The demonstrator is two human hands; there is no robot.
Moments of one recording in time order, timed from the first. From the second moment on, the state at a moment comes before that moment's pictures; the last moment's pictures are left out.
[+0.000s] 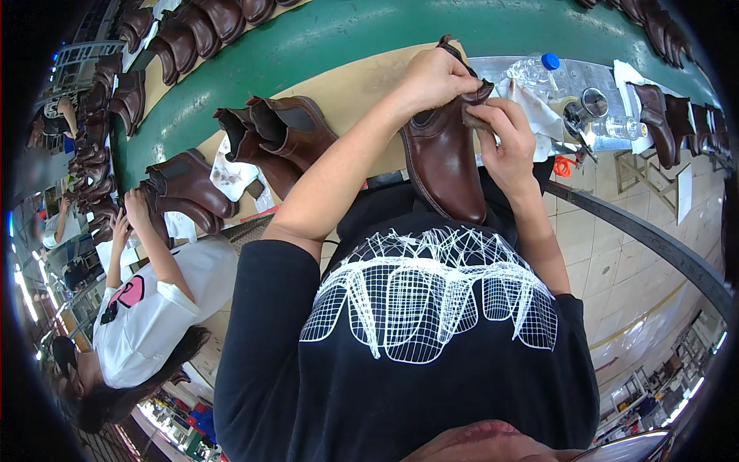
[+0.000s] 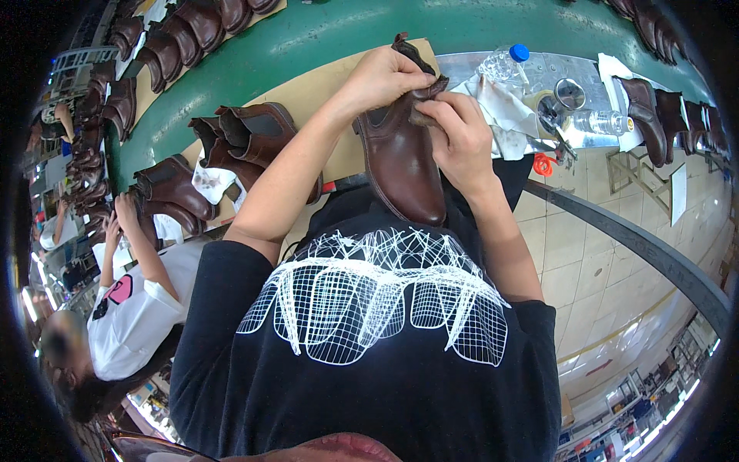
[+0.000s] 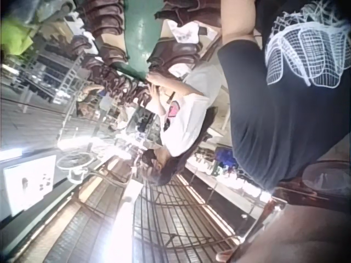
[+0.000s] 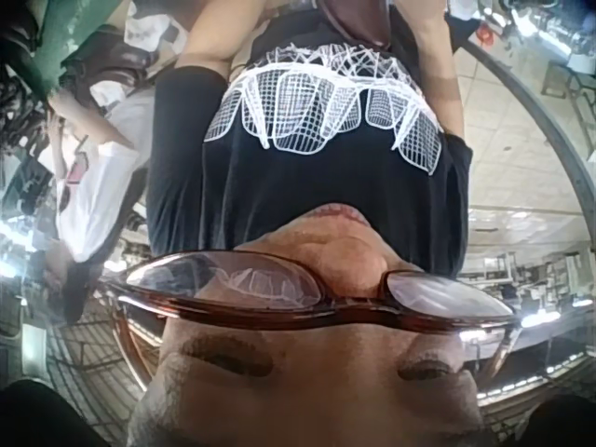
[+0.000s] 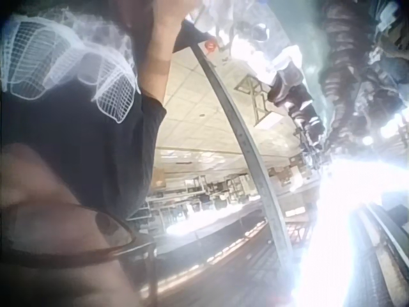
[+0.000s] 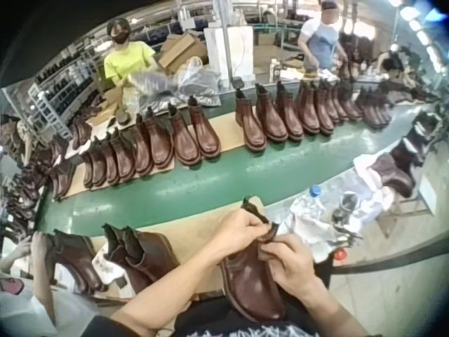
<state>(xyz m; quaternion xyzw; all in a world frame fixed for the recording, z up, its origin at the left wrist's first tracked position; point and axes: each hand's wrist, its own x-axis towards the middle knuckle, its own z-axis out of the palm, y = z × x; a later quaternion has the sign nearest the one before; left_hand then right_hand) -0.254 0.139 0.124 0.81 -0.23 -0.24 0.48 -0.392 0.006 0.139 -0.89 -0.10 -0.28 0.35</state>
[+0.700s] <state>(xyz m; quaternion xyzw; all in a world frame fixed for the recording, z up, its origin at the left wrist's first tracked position) -0.268 0.132 0.106 0.69 -0.19 -0.27 0.64 -0.409 -0.036 0.075 -0.84 0.15 -0.25 0.46</state>
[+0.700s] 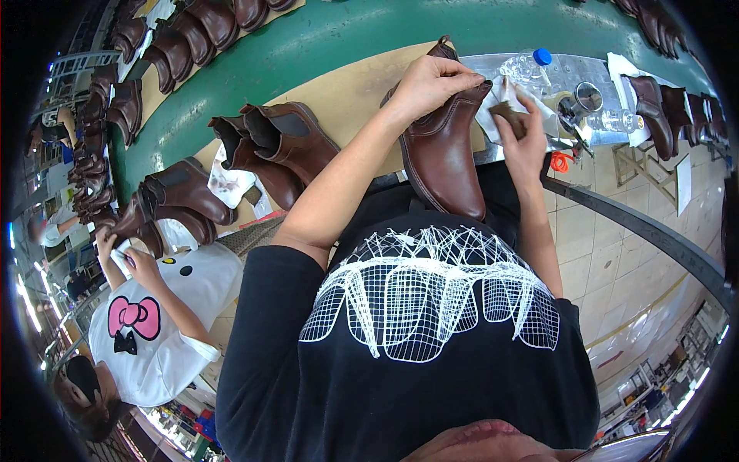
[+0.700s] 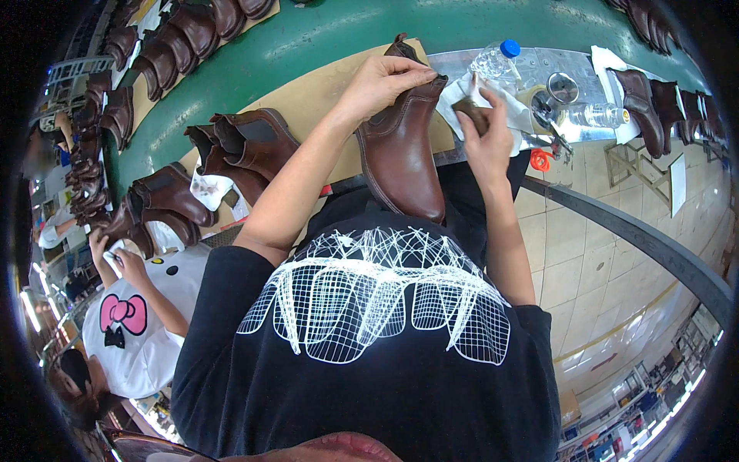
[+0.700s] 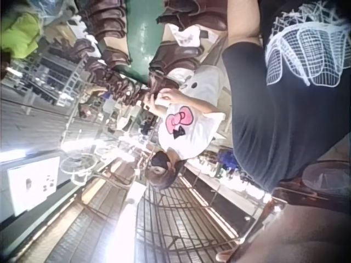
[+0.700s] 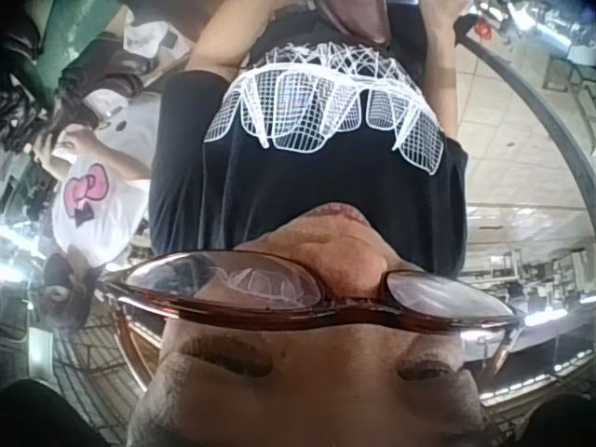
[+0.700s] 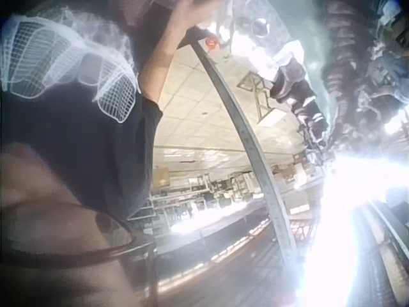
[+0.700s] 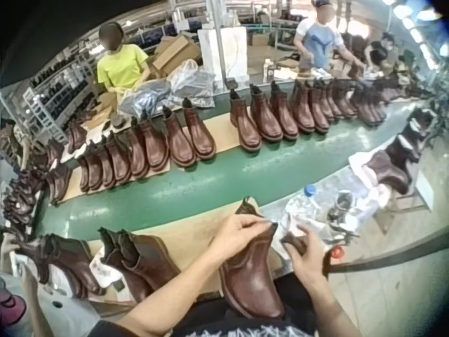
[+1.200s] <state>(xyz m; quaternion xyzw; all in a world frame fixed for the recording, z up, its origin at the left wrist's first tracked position) -0.329 0.231 0.074 0.62 0.10 -0.13 0.77 -0.496 -0.093 0.039 -0.77 0.29 -0.29 0.50</state>
